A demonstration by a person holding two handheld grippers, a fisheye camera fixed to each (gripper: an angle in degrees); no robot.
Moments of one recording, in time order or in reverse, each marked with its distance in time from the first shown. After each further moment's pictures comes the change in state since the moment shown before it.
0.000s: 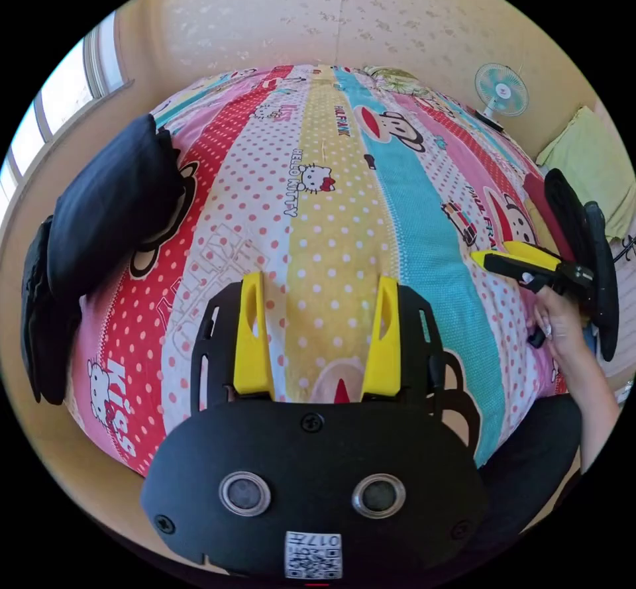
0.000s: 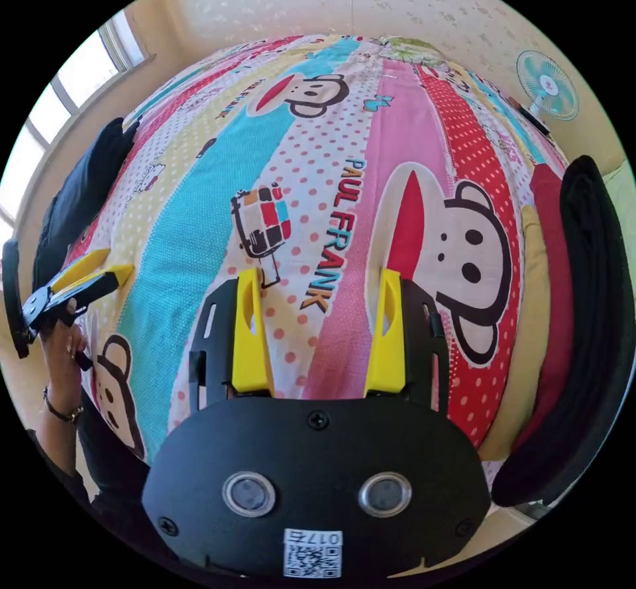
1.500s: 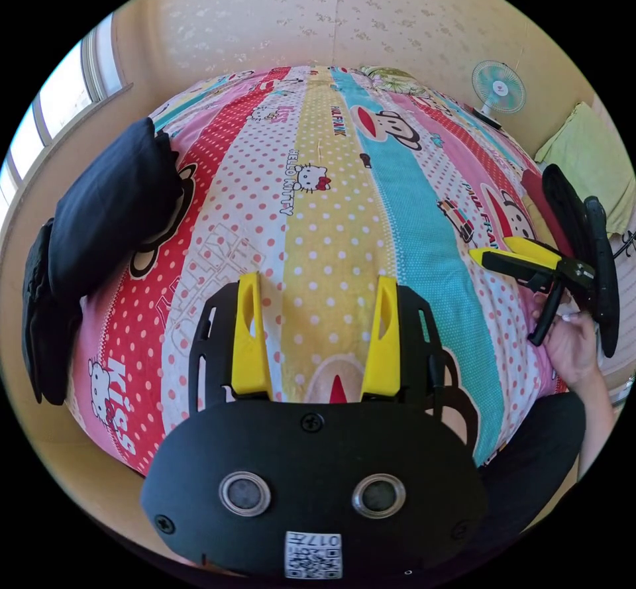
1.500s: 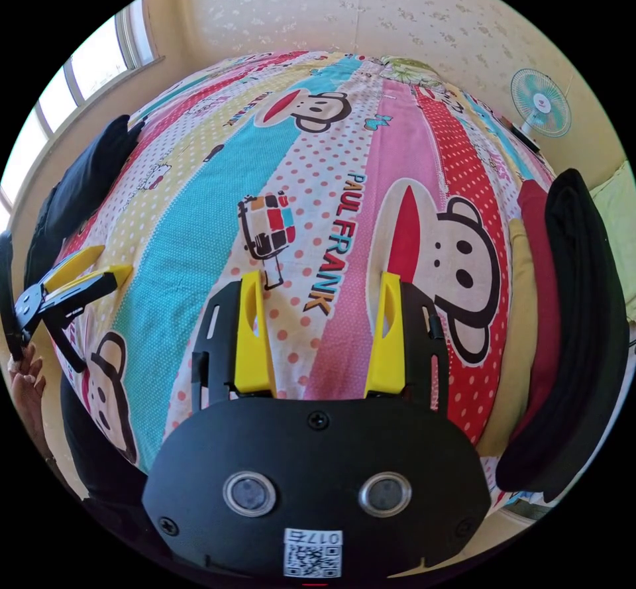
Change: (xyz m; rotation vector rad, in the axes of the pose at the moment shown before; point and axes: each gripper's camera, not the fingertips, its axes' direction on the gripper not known) left arm -0.017 -0.018 -0.103 0.003 0.005 0.012; right arm -0.031 -0.006 -0.046 0.036 0.038 -0.013
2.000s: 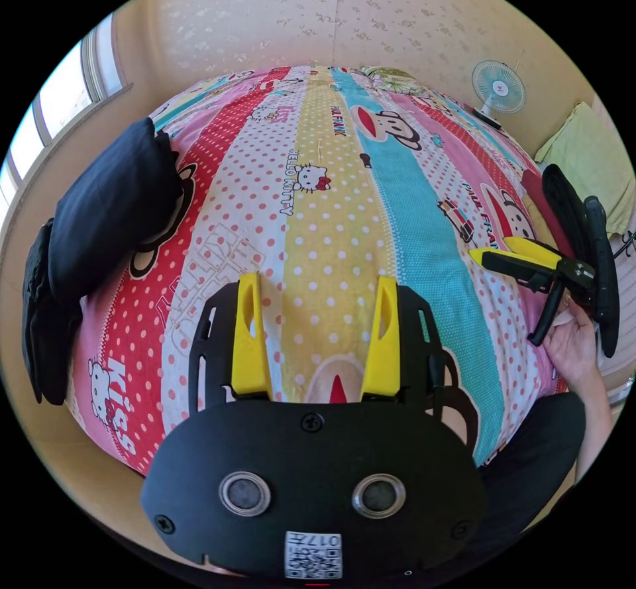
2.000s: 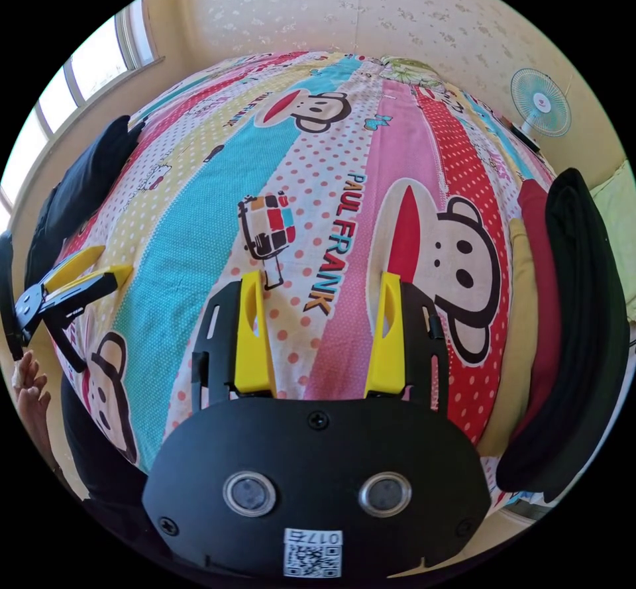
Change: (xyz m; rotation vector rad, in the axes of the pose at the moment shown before) left arm -0.003 -0.021 -0.015 0.001 -0.001 0.000; right arm 0.009 0.010 0.004 -0.003 0.005 -0.002
